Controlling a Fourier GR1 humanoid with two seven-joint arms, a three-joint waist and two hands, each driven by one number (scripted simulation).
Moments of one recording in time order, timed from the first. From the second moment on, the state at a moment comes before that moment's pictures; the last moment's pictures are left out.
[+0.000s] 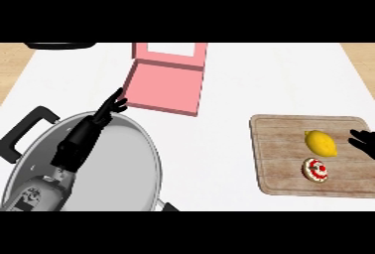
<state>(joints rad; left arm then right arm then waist) -0.22 0.49 -0.38 -1.55 0.18 0.10 0.05 0.27 -1.03 0.03 -1.88 0.39 0.15 -0.22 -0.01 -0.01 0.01</state>
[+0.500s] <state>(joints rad) -0.25 0.45 -0.40 -1.54 0.17 0.11 0.06 0.12 -0.90 0.13 -1.75 0.52 0.19 -0.14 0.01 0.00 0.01</state>
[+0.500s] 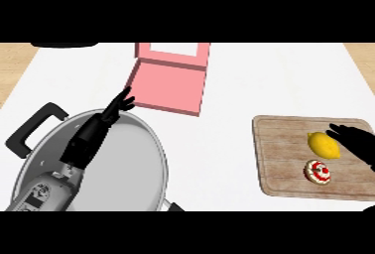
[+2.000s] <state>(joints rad) -0.22 0.42 -0.35 -1.55 0.14 0.06 0.05 -0.05 -0.66 0.15 -1.42 0.84 0.21 -0.23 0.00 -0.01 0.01</state>
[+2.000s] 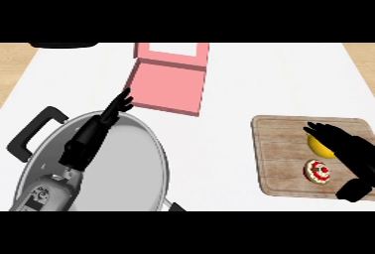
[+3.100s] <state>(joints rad) -0.17 0.45 -0.40 -1.57 0.16 0.08 0.09 -0.17 -0.58 0.14 -1.18 1.03 0.08 -0.34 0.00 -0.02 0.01</state>
